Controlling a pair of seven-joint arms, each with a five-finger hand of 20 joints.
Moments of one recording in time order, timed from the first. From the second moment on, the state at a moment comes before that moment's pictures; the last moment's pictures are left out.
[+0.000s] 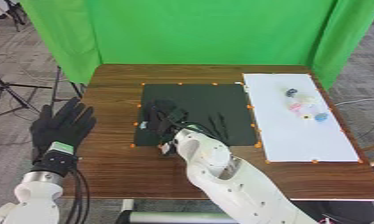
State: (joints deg) left arm 127.5 -51.7 -96.6 -123.9 4.7 14.9 20.5; right arm -69.6 -76.6 38.6 -91.5 -133.9 1.8 14.8
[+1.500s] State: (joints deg) left arm 130.5 -52.6 -98.1 -124.9 4.4 15.3 21.1; right arm -74.2 -75.8 43.4 -98.8 -133.4 -1.6 20.9
